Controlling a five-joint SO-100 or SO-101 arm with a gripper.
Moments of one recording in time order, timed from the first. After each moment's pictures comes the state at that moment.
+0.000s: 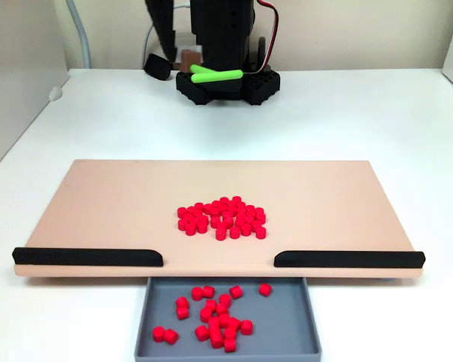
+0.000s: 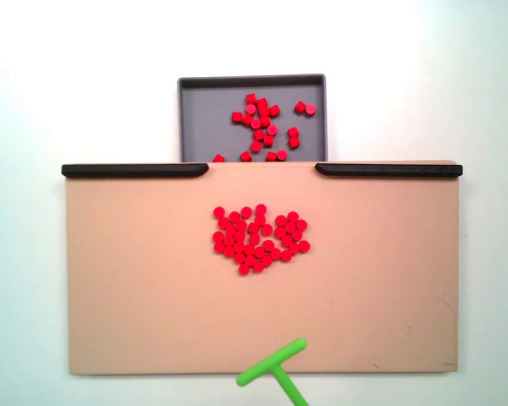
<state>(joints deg) 13.4 122.3 113.3 86.2 -135.9</state>
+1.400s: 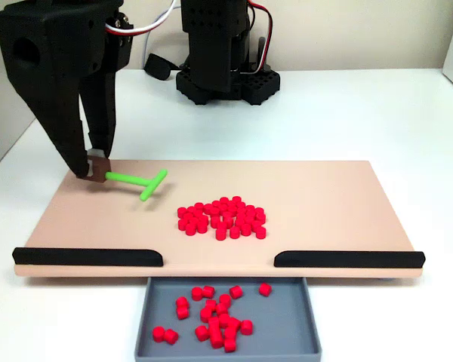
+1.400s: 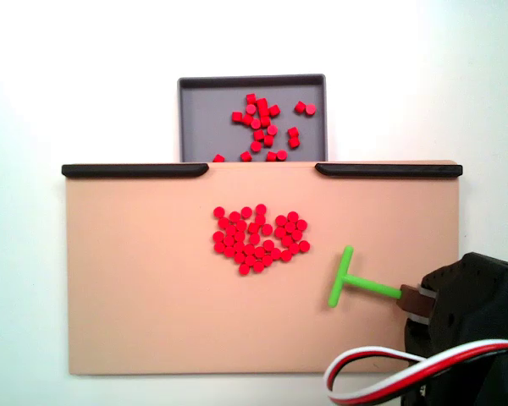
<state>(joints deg) 24.1 75.9 84.6 78.8 -184.2</state>
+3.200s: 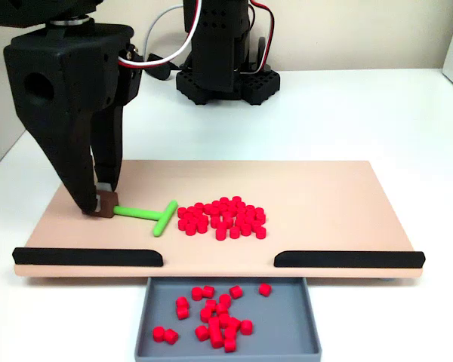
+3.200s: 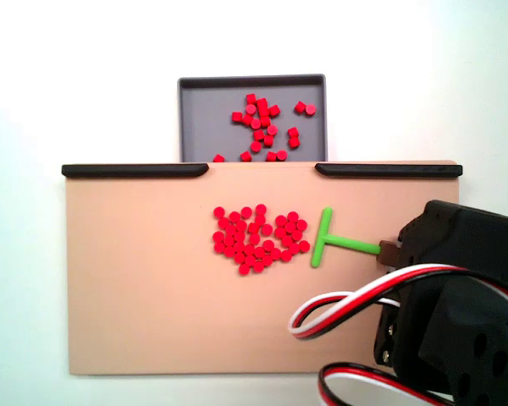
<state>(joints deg) 20.1 68.3 78.5 75.2 -184.2</state>
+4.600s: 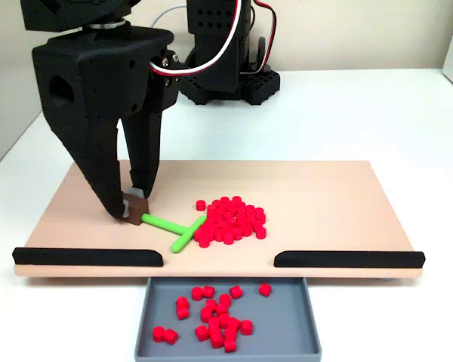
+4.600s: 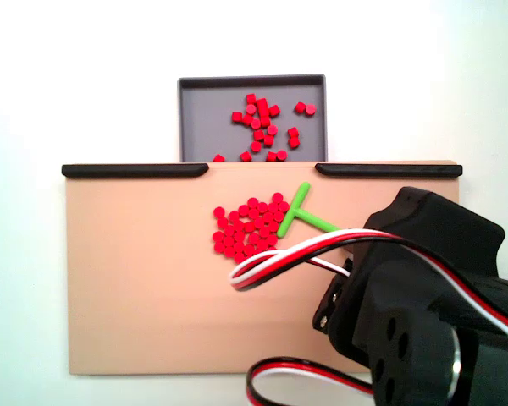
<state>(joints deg) 15.0 68.3 78.5 75.4 -164.5</state>
